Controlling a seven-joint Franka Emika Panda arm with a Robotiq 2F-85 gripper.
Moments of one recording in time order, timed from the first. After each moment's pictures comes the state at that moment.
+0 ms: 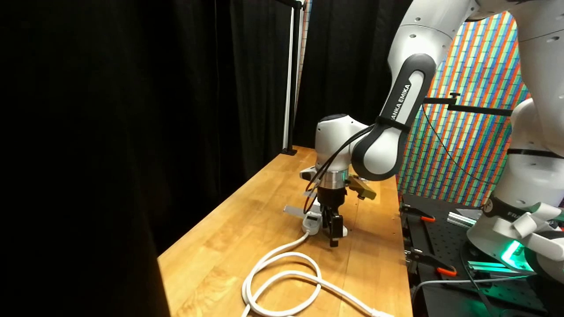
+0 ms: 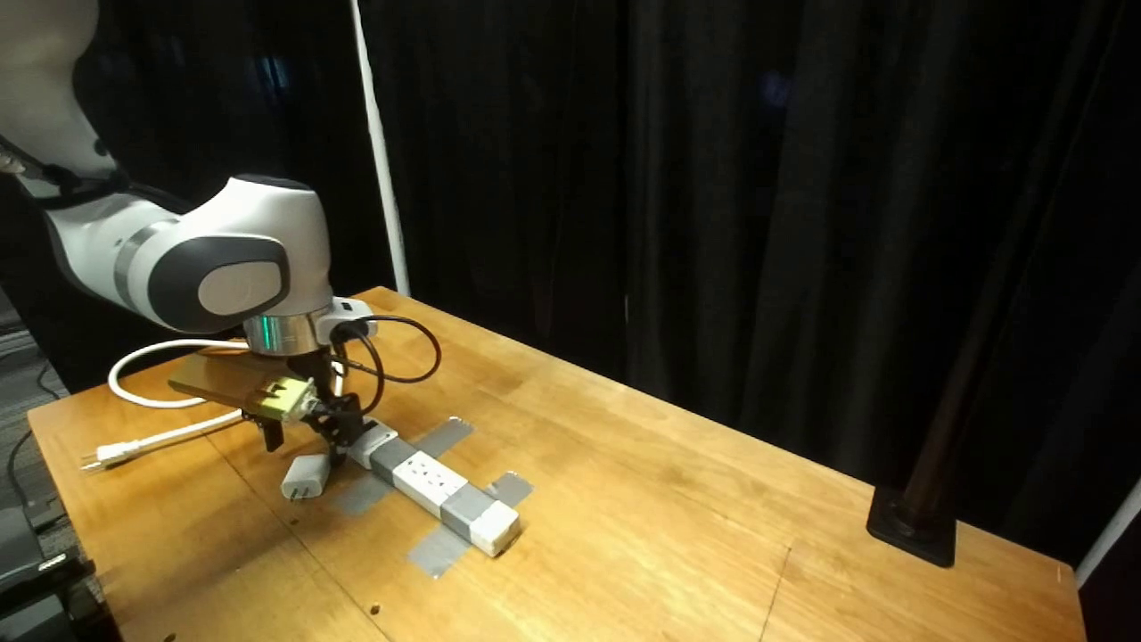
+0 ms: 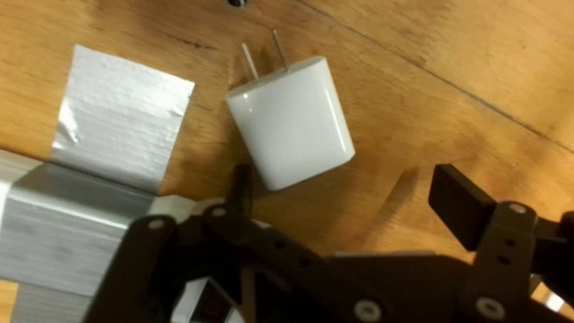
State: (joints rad) arm 0.01 0.41 0.22 -2.45 -0.02 2.77 -0.24
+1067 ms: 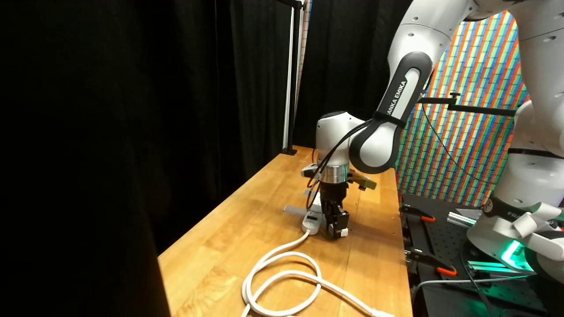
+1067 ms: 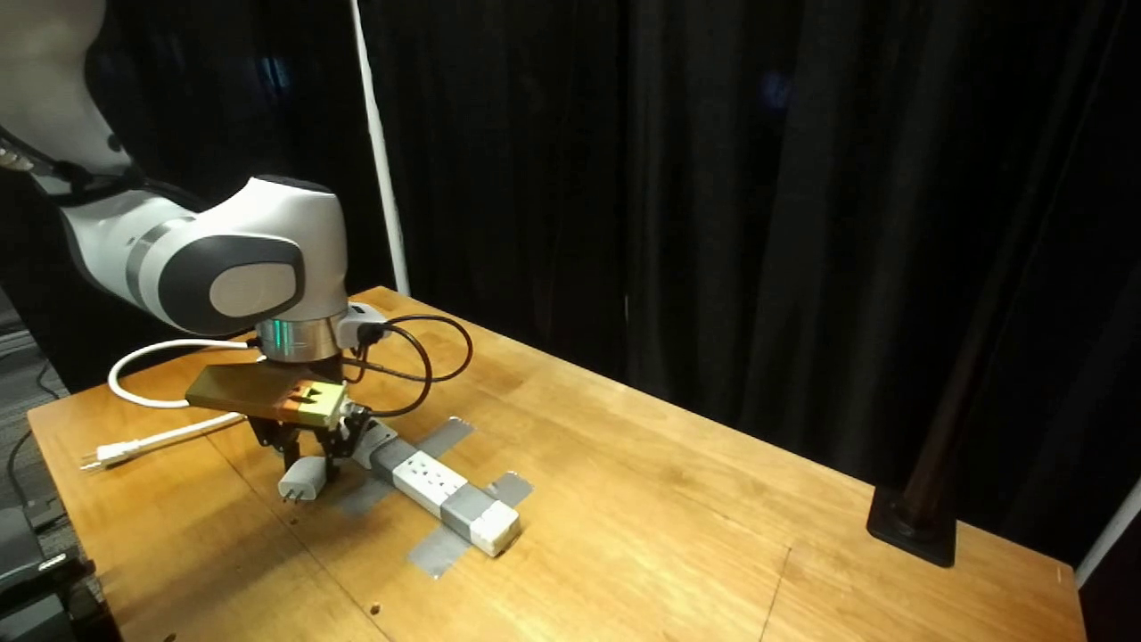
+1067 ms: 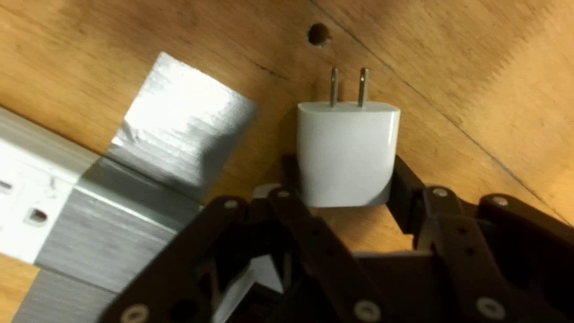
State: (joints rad) arm -0.06 0.40 0.24 -2.45 -0.03 2.71 -0.46
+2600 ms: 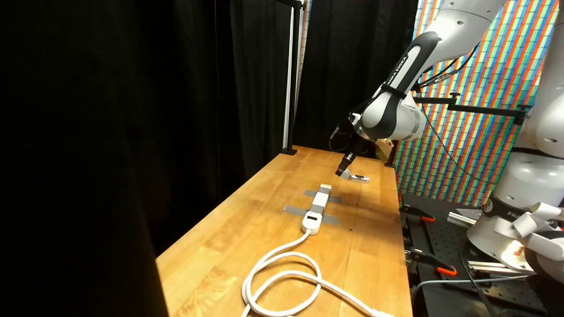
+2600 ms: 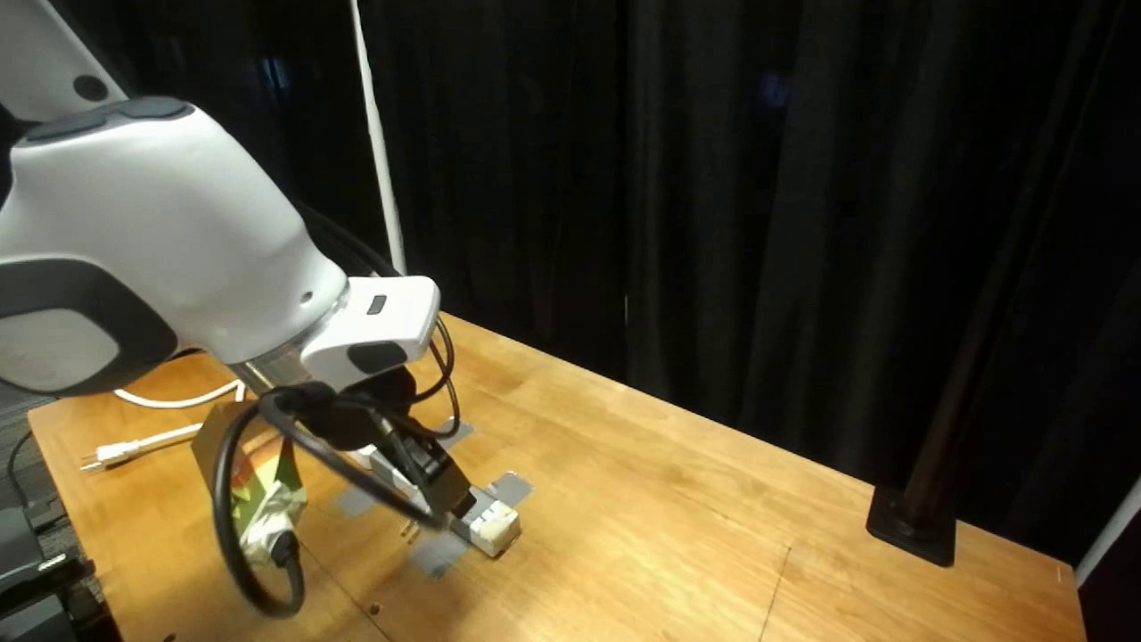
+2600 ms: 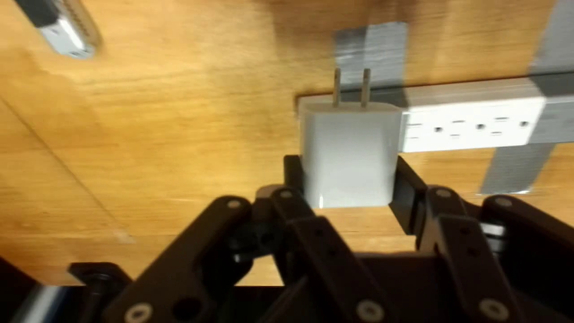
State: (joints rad) arm -0.34 0.14 0.20 -2.74 0.61 3.31 -0.68
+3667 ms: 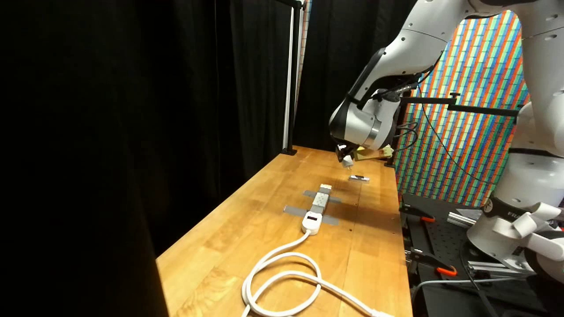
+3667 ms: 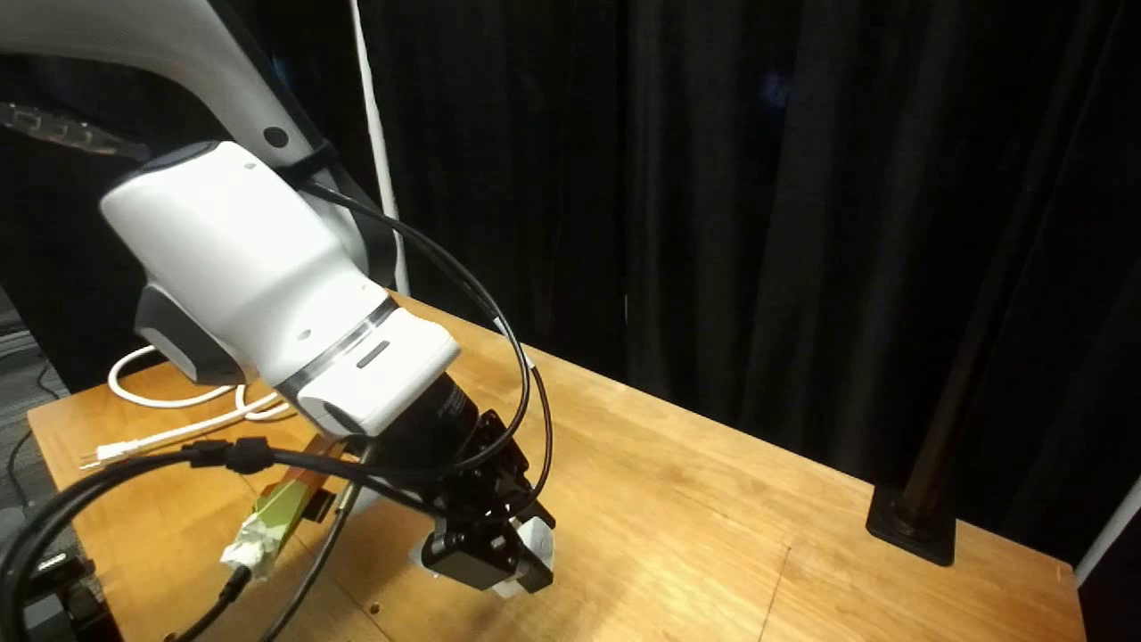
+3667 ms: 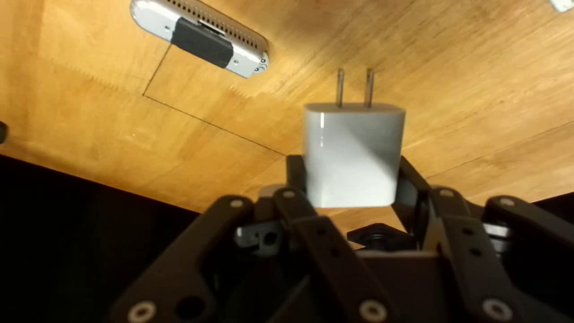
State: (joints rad) arm -0.12 0.37 0.02 -2.49 1.30 3.64 -0.60
